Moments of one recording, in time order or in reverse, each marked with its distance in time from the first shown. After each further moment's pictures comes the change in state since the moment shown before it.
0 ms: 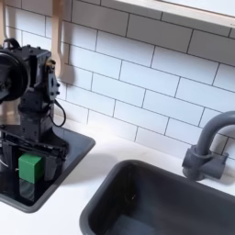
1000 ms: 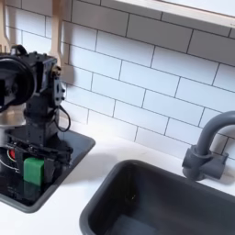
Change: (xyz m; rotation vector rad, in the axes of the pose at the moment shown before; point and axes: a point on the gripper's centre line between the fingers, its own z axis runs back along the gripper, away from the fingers) arm -0.001 -0.006 -0.006 -0.002 0.010 -0.039
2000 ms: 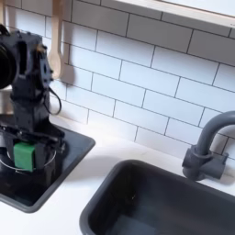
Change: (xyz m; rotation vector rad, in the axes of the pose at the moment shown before) arm -0.005 0.012 0.045 -0.021 -0.092 0.021
